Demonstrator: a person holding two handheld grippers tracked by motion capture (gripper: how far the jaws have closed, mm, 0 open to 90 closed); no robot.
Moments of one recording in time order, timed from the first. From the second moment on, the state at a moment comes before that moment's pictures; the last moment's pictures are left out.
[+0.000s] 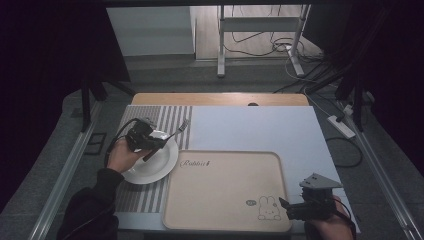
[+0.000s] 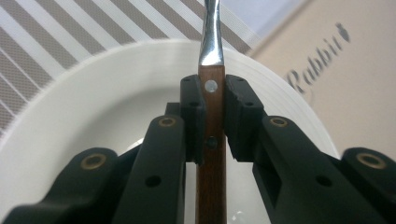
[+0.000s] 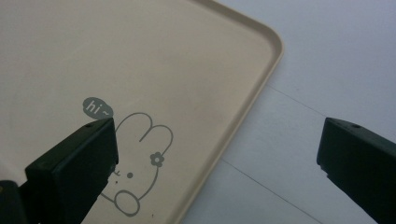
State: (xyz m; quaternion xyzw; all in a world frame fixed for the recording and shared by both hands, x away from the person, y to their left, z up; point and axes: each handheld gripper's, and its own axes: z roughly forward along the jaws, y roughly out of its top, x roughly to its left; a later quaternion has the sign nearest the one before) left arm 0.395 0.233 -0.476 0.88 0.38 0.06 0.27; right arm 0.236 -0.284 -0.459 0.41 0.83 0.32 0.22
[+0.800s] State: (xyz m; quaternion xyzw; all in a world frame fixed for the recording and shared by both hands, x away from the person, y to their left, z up) left arm 0.330 0.193 -0.479 0.88 0.38 0.05 0.27; right arm 0.233 -0.283 -0.459 0.39 0.83 0.32 0.22
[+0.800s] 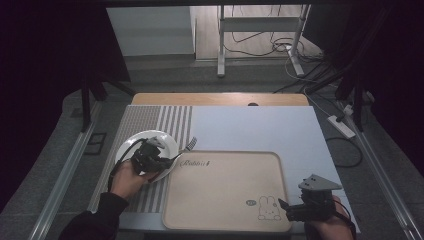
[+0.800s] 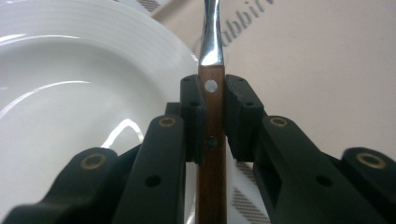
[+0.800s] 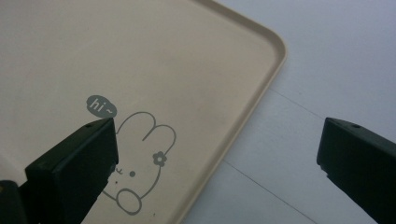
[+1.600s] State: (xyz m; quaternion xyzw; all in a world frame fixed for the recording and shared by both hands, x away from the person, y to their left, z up) left arm 0.285 0.115 -0.507 0.91 0.35 0.01 0.23; right arm 0.233 -0.281 -0.459 0.39 0.84 0.31 0.22
